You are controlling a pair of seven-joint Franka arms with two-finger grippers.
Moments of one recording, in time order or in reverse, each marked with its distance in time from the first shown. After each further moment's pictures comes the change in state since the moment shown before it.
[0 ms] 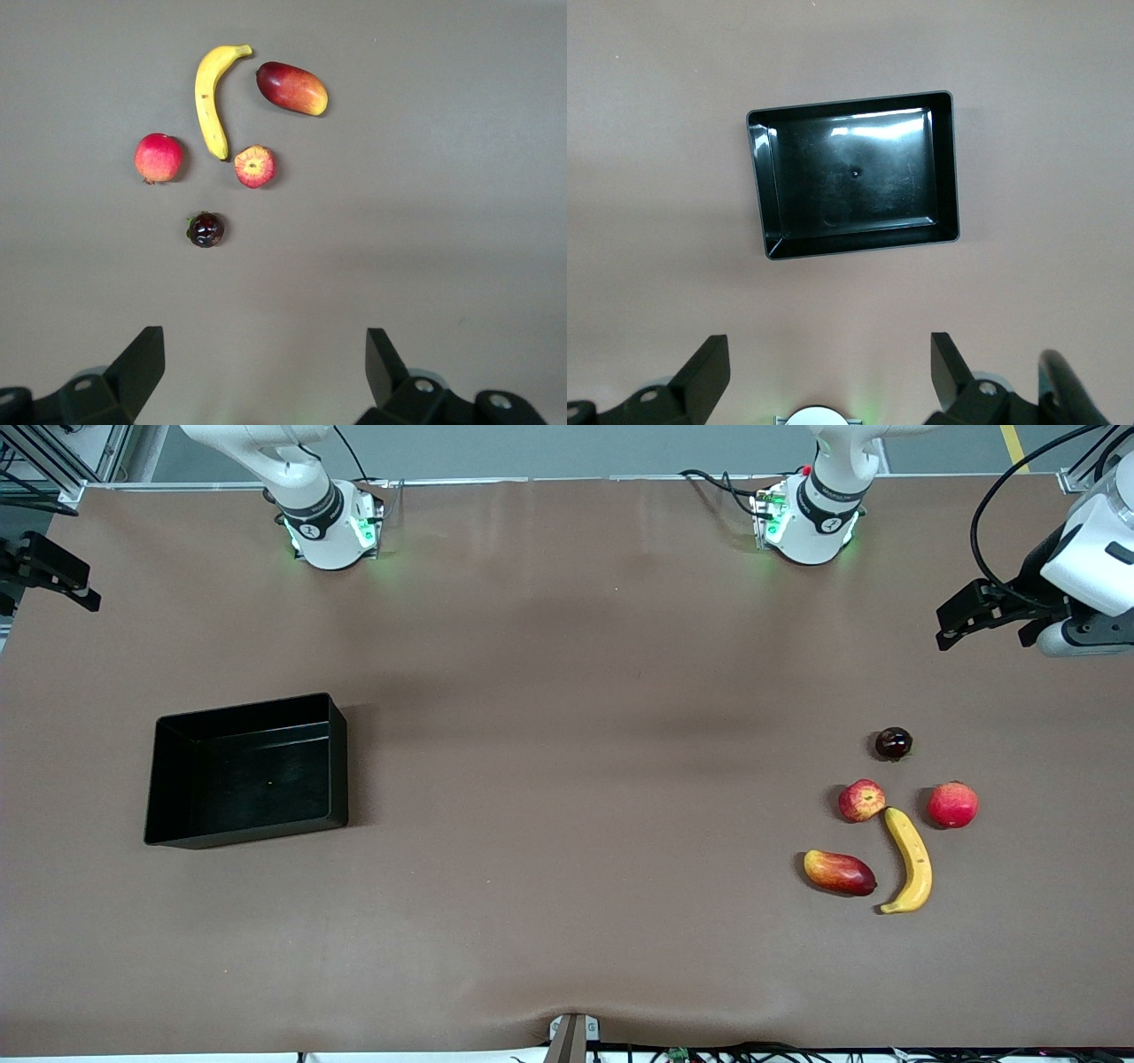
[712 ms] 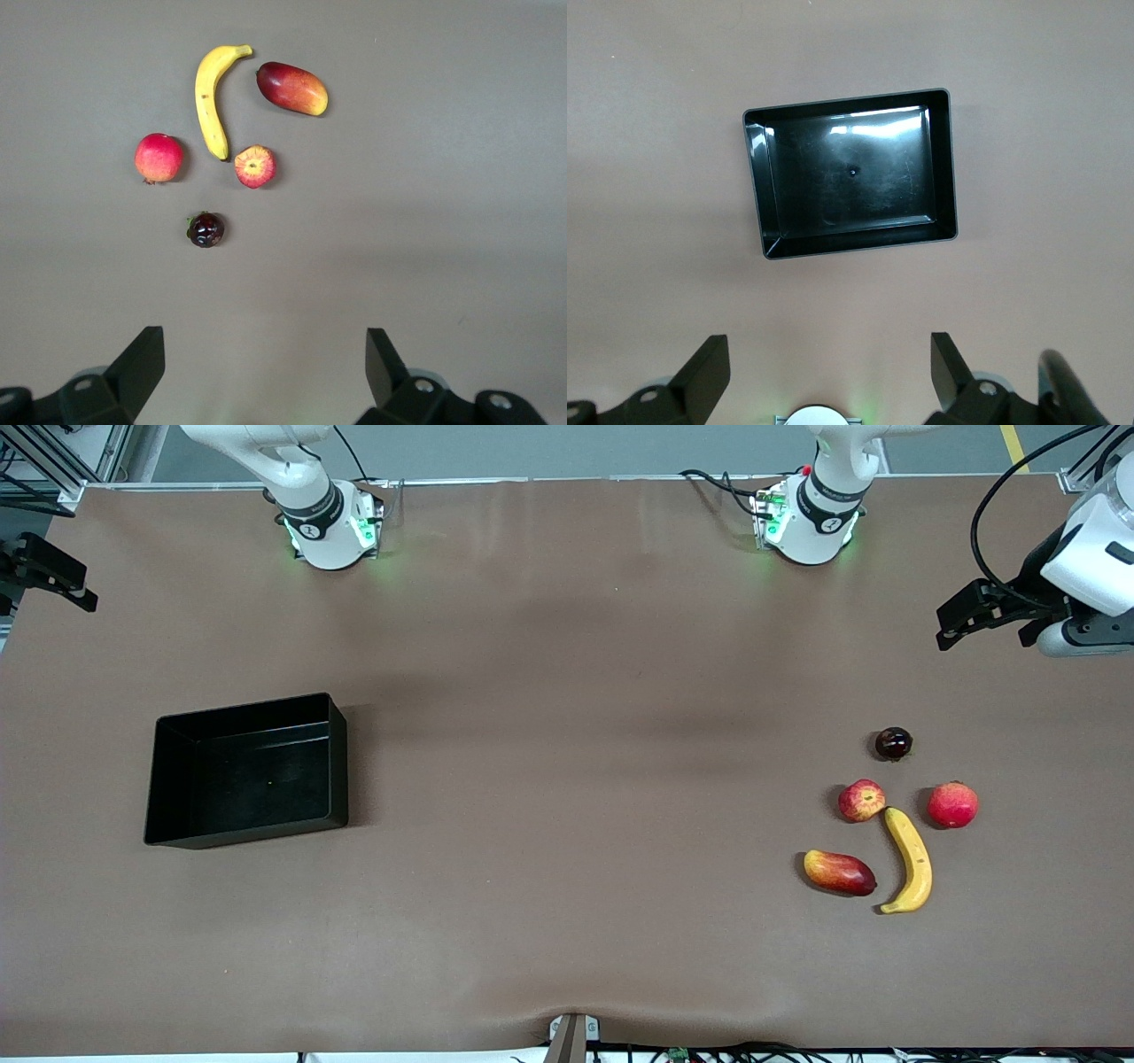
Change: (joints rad) left arm 0.000 0.000 0.001 0.000 0.000 0.000 0.000; right arm -0.001 0.001 -0.005 -0.002 -0.001 0.000 0.000
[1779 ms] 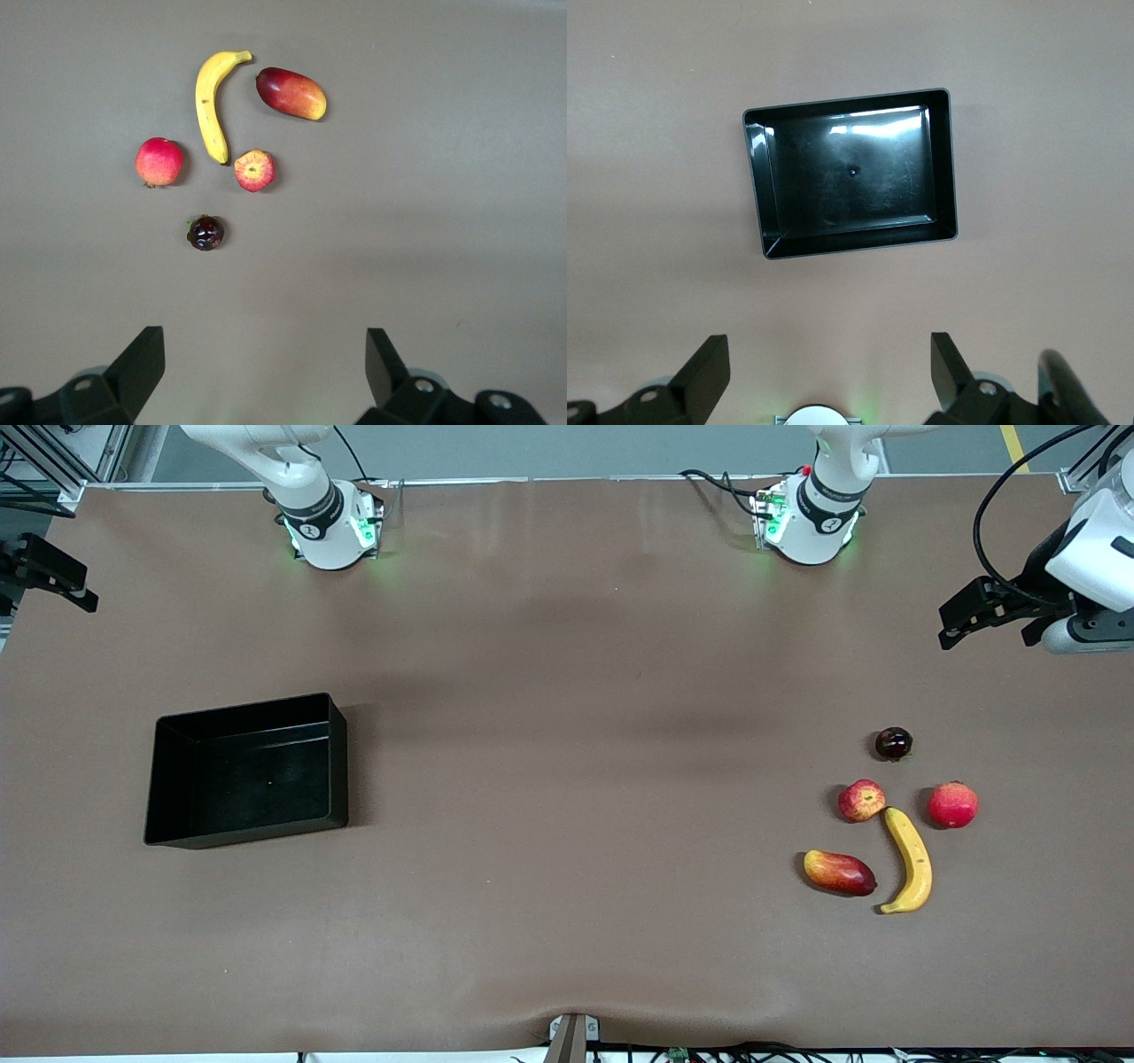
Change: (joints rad) left arm 0.000 0.000 -0.001 0.010 0.000 0.000 0.000; right arm 0.000 0.000 0.001 0.000 0.000 0.000 0.000
